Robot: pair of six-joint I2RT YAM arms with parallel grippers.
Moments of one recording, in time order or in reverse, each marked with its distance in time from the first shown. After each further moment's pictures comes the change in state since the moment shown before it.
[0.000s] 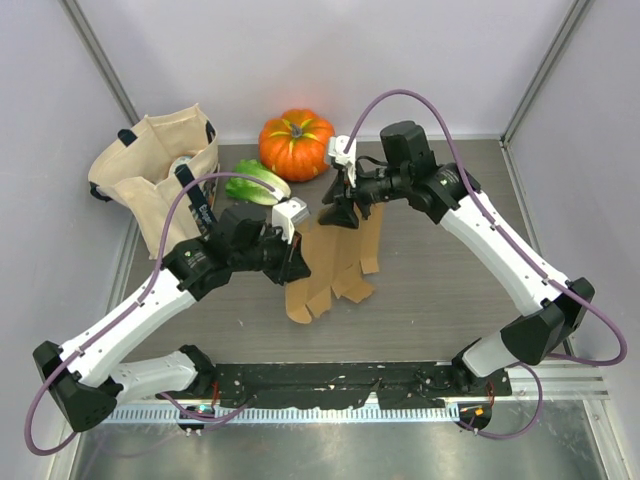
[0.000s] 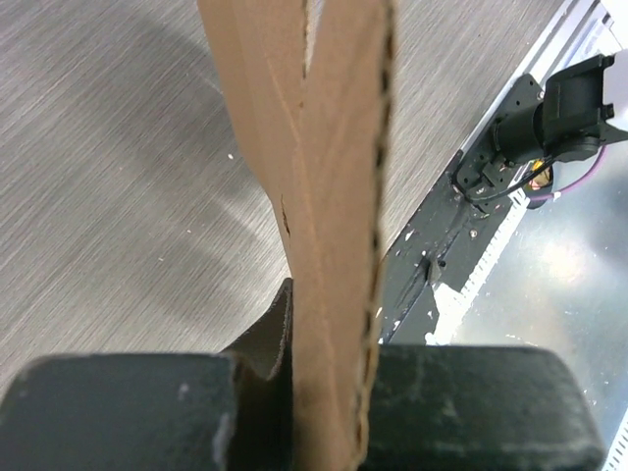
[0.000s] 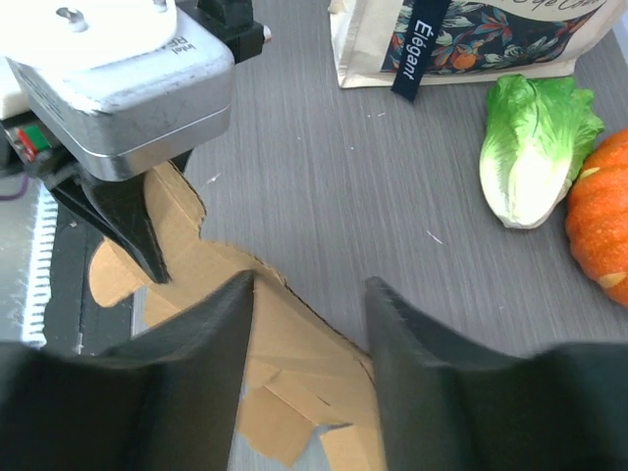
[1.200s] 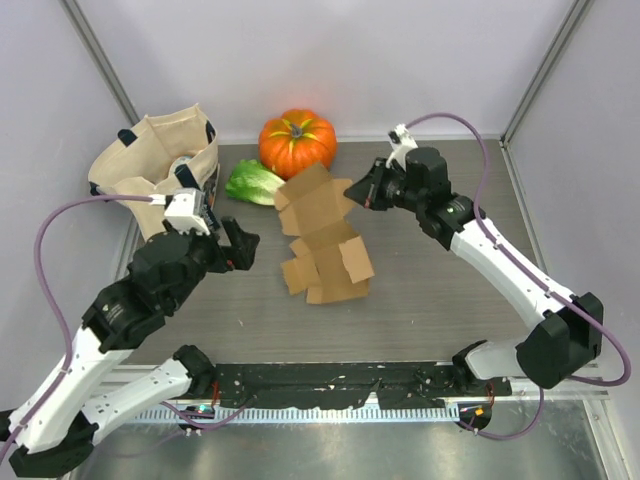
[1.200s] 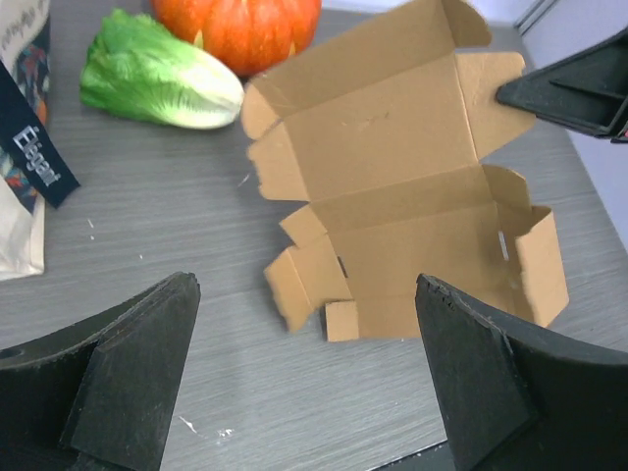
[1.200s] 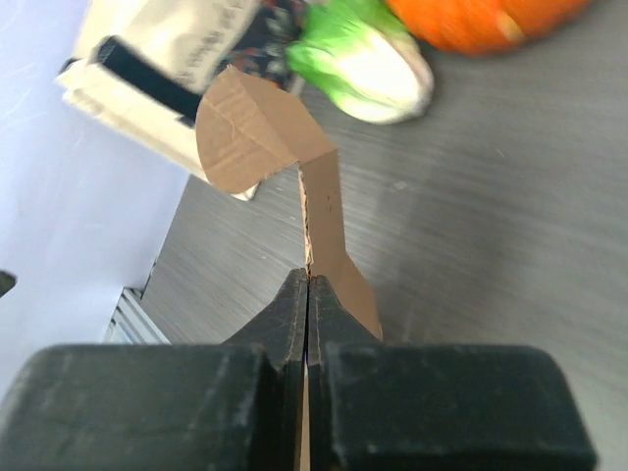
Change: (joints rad) left arm 0.006 -0.382 0.012 -0.072 -0.716 -0.208; right arm -0.082 -0.127 -0.344 0.436 0.488 0.968
